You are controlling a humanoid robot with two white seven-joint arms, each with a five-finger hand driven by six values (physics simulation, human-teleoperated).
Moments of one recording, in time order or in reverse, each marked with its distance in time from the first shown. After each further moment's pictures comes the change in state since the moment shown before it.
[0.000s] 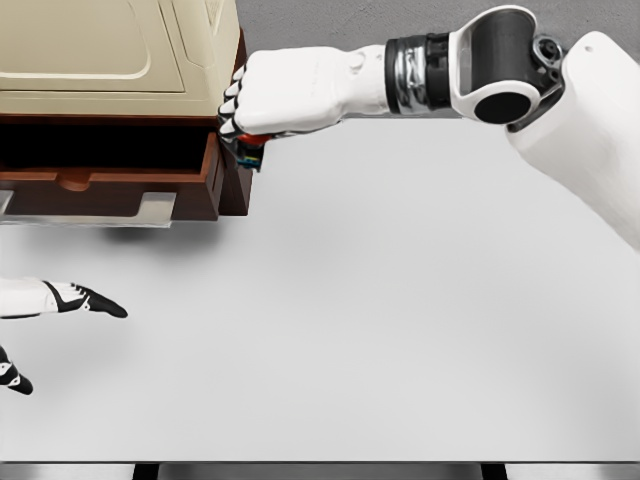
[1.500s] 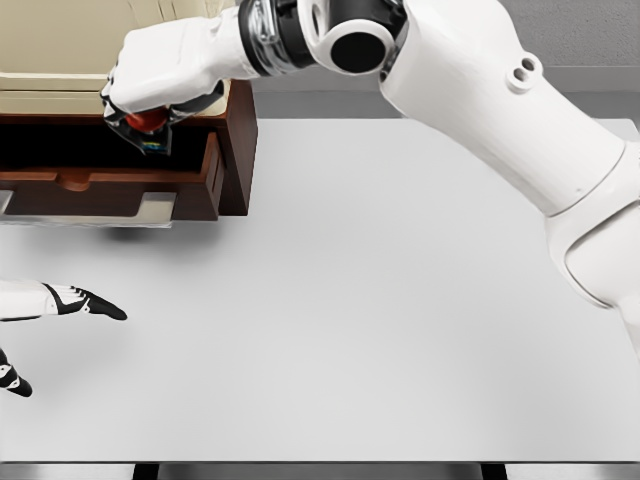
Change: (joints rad) left arm -0.001 0.002 -0.008 0.000 -0.002 0.000 0.000; right arm -0.212 0.312 0.137 0.354 -0.034 0.000 0.000
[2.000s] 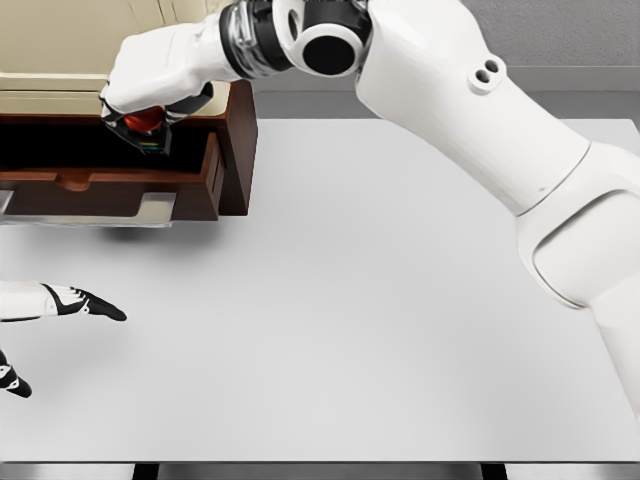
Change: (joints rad) left arm 0.000 0.001 -0.002 0.000 -0.002 0.000 0.000; right arm -0.008 0.073 0.005 0.117 0.052 0.000 0.000
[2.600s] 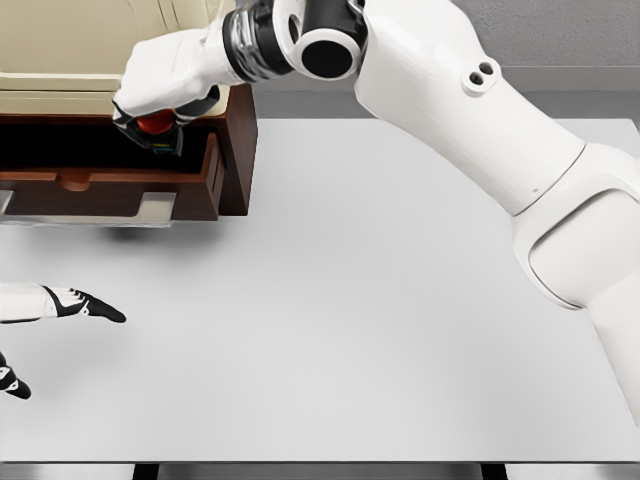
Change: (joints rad) left arm 0.000 0.002 -0.005 0.000 -0.001 0.000 0.000; right arm -0.002 0.006 0.017 0.034 0.023 0.000 0.000
